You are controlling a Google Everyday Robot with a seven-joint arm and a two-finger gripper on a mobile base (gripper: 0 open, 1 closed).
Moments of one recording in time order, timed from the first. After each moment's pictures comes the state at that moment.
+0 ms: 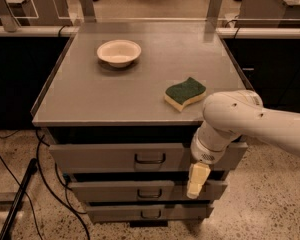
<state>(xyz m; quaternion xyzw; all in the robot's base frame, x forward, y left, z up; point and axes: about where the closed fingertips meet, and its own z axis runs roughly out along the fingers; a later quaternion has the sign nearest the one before) 0.481 -0.147 0.636 -0.62 0.78 0.06 0.08</state>
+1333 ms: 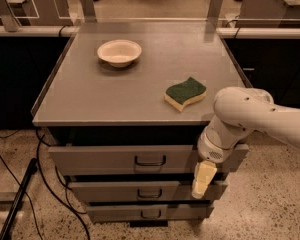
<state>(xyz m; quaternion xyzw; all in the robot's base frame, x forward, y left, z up) 0.477 -0.157 0.642 -0.61 0.78 0.10 0.07</state>
